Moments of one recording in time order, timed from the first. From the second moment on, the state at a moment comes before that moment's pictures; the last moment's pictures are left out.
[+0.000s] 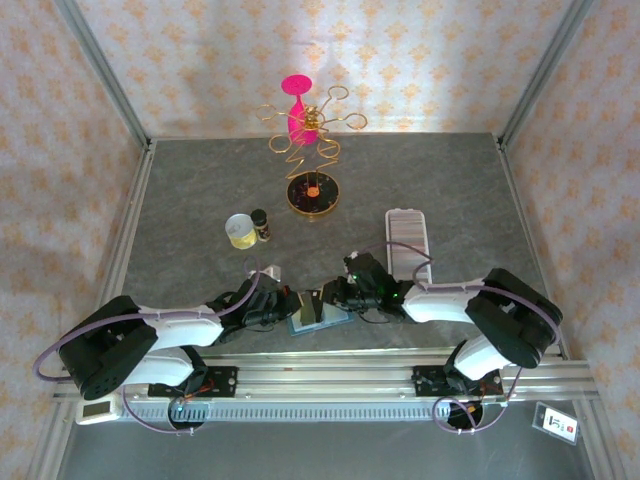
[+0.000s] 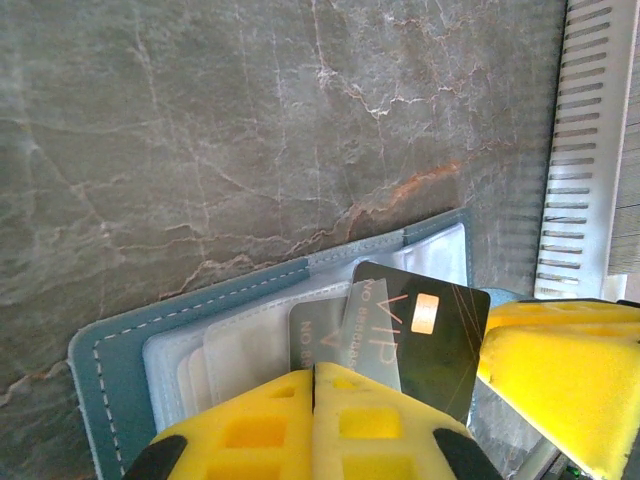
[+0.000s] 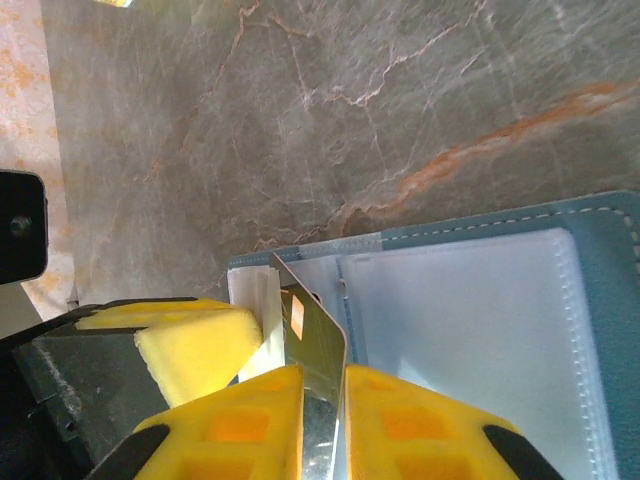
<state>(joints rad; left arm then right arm) -0.76 1.28 0.24 0.34 0.11 -1.17 0.86 1.48 0.50 0.27 -0.28 1.09</state>
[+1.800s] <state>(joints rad) -0.76 1.24 0.20 0.37 0.11 -1.16 0.78 1.24 0.56 0.00 -0.25 0.89</state>
